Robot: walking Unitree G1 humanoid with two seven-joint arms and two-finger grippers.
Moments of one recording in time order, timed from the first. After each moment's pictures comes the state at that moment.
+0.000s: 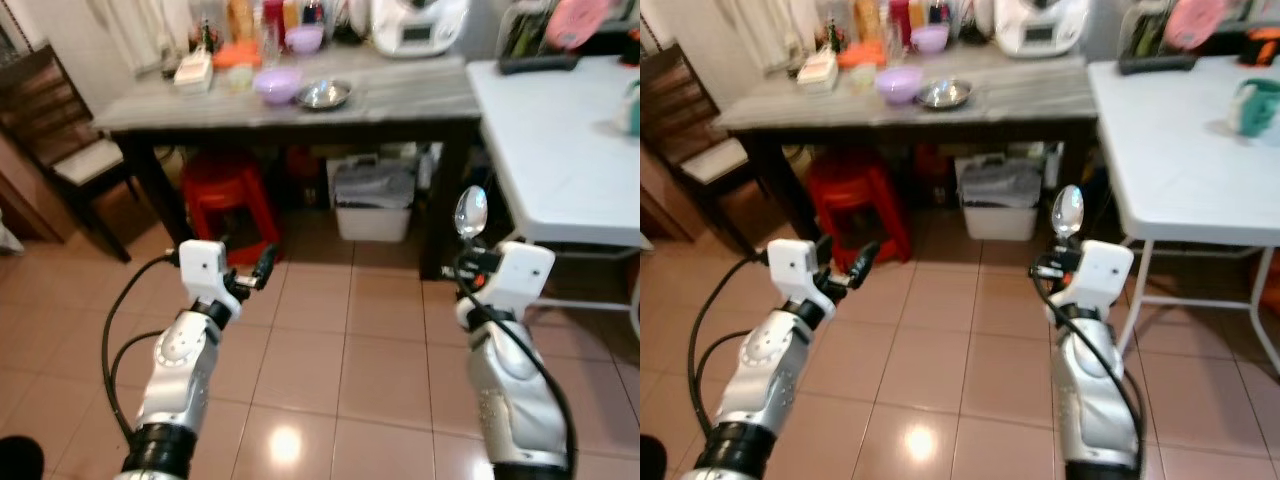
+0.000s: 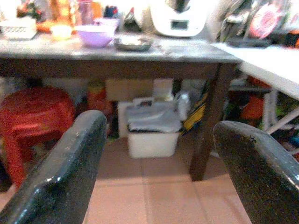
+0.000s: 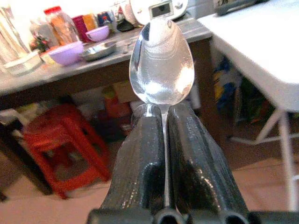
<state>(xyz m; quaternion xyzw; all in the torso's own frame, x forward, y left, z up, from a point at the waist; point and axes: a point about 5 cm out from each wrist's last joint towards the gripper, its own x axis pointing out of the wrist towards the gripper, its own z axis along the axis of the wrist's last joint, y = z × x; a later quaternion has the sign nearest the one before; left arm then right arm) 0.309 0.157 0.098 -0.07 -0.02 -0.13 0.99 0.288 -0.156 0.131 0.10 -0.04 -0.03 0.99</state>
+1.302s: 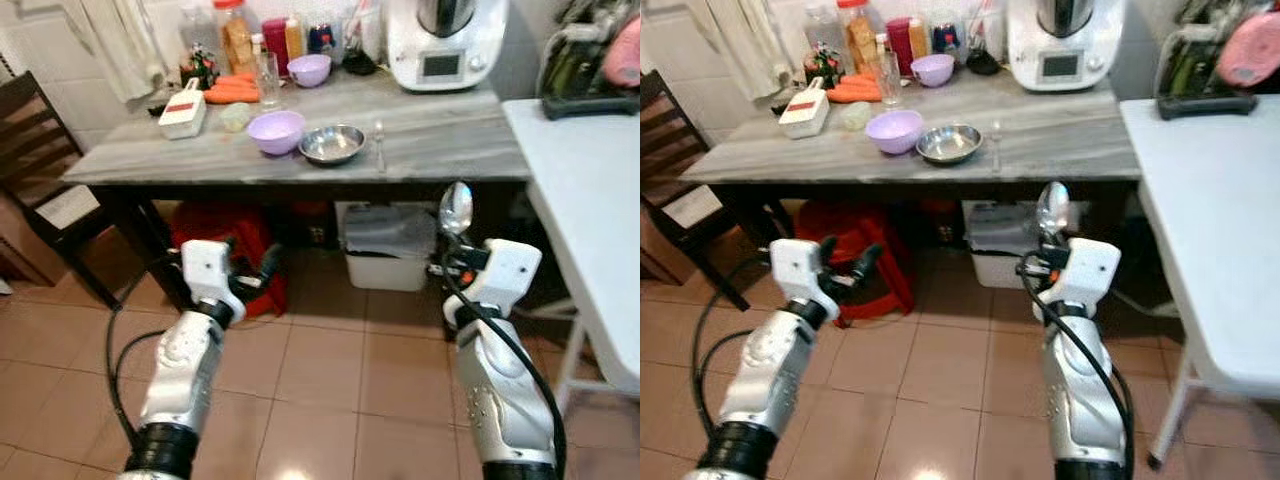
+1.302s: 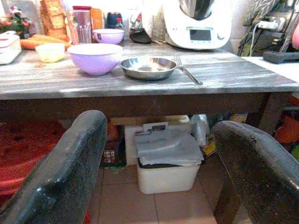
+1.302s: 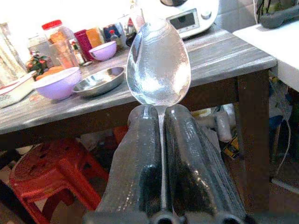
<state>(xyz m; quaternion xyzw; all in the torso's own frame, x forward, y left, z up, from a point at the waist) 0.313 0.140 0.104 -0.08 -0.03 -0.16 0.98 0.291 -0.157 0.136 0.10 -0.05 -0.03 0.99</state>
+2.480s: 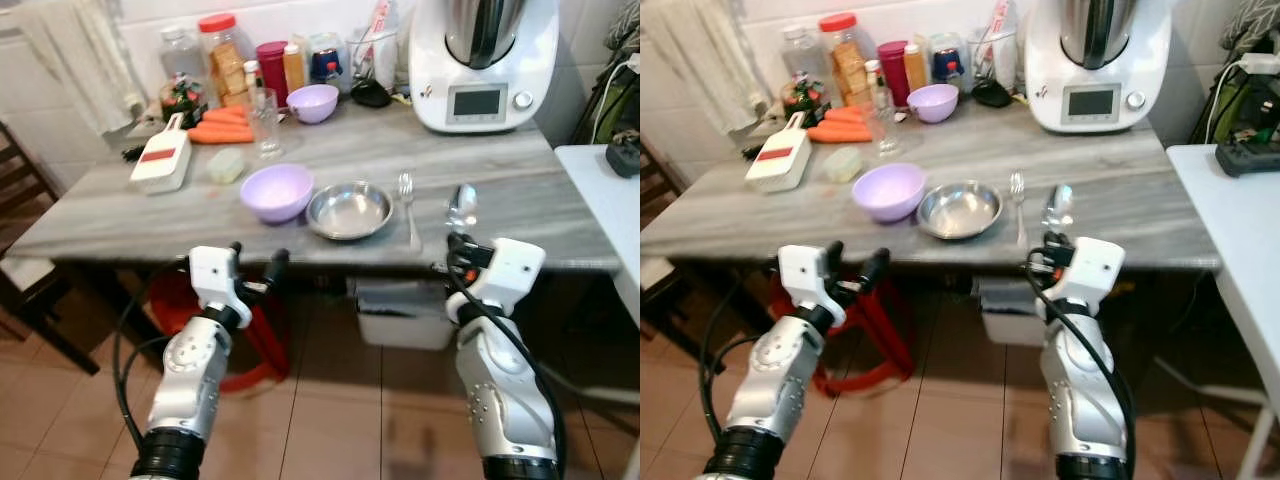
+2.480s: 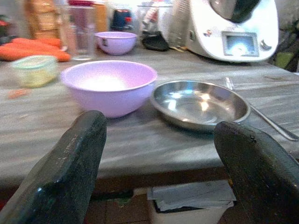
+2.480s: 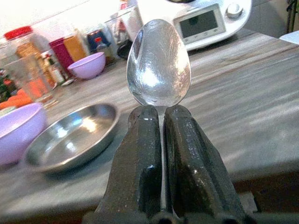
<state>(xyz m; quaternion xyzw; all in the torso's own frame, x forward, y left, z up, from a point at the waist) 0.308 0.134 0.095 -0.09 -0.02 -0.16 0.98 0.294 -0.159 0.136 0.11 -0.04 -0.03 0.99</state>
